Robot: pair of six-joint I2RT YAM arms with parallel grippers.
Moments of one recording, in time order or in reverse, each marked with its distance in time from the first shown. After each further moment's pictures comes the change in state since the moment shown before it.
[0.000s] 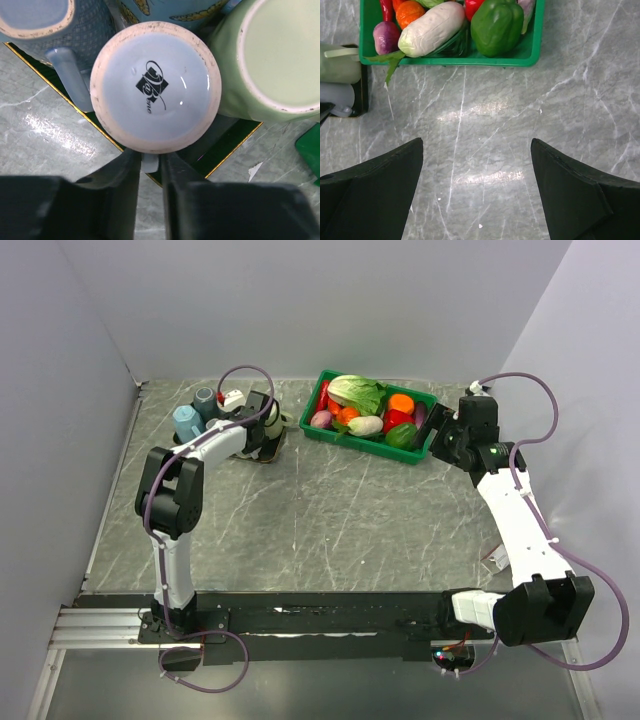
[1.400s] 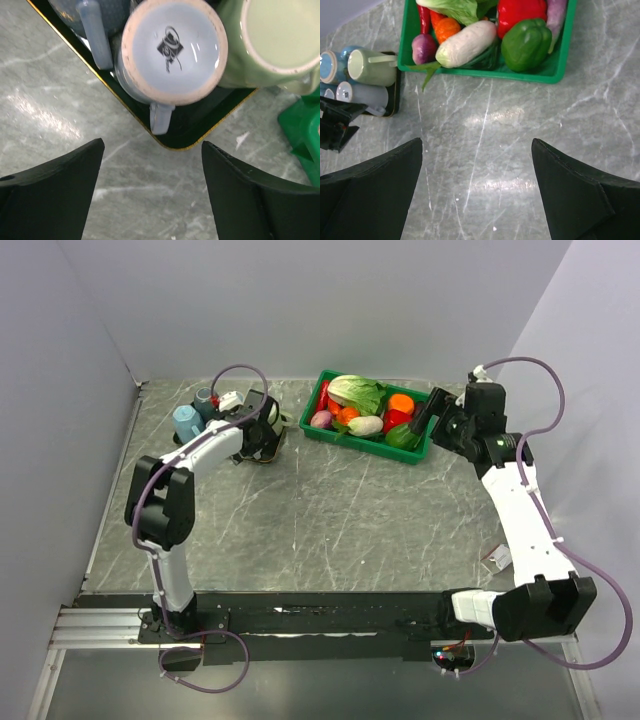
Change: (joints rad) left arm -0.027 -0.108 -0.024 -0.137 0.034 -0.138; right arm 0.000 0.028 0.121 -0.013 -0.073 0.003
